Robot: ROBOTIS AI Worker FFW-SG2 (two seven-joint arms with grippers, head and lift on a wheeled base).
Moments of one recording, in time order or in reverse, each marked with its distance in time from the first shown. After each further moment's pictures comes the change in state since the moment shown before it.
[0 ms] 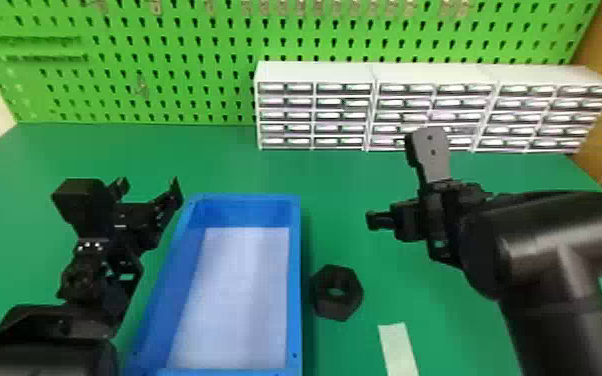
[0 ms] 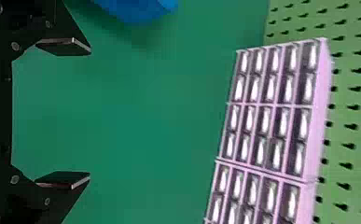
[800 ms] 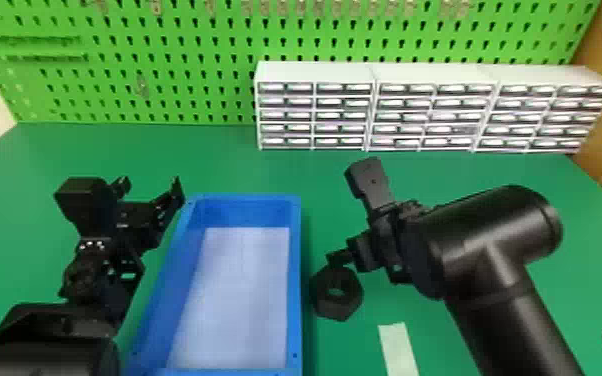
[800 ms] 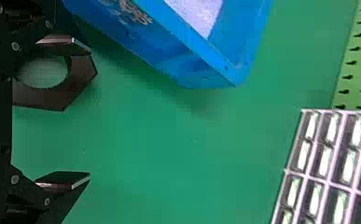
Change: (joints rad) left arm -0.005 0.000 -0.005 0.002 -0.005 0.001 0.000; right arm -0.062 0.016 0.161 0.146 -0.016 0.097 0.056
